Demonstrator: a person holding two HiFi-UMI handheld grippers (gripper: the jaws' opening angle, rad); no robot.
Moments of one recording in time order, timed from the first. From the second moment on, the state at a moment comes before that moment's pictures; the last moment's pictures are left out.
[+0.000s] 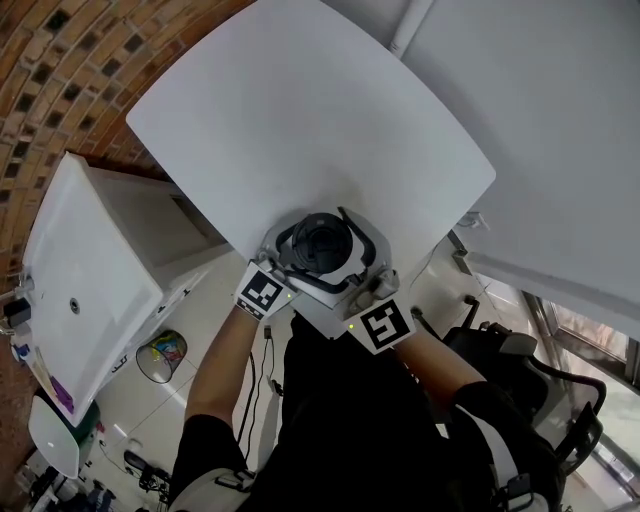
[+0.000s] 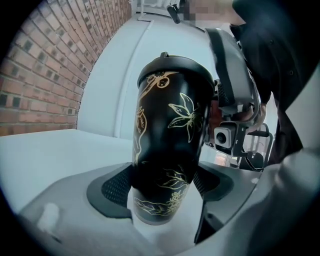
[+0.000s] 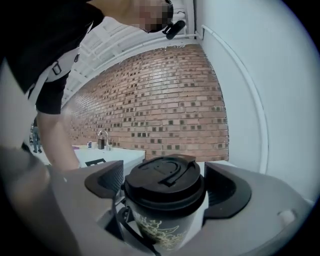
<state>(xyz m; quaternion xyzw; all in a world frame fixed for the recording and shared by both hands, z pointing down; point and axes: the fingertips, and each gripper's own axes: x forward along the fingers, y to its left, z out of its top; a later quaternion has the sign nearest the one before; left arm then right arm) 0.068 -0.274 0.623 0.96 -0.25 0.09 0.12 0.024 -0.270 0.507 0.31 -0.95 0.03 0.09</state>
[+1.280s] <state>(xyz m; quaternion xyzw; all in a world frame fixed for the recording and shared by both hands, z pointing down) 0.069 -0.273 0.624 0.96 -0.24 0.10 0.12 0.035 -0.279 0.467 0.11 -0.98 0.14 -0.01</state>
